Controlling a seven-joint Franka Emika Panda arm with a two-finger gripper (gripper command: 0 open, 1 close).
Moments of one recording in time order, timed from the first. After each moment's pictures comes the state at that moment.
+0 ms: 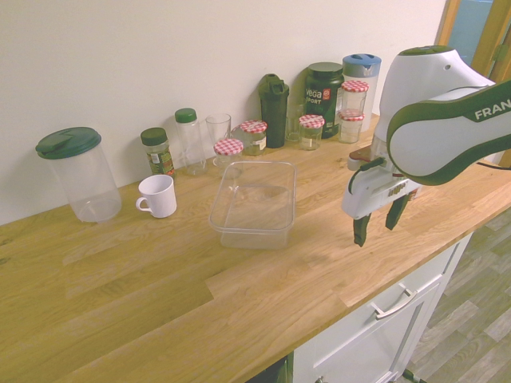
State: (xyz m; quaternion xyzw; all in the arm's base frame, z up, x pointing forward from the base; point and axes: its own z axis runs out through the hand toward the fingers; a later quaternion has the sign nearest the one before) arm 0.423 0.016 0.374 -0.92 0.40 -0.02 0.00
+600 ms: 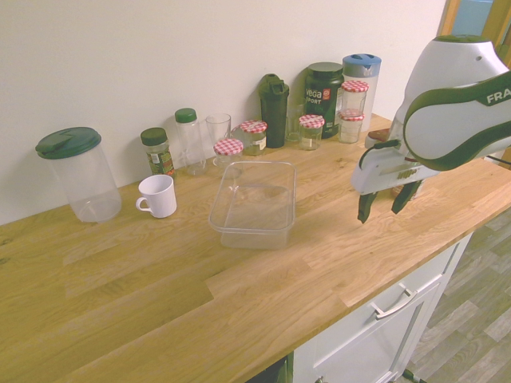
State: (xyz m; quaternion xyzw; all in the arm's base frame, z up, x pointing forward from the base) arm 0.424 -0.050 0.395 -0.86 0.49 -0.08 0.07
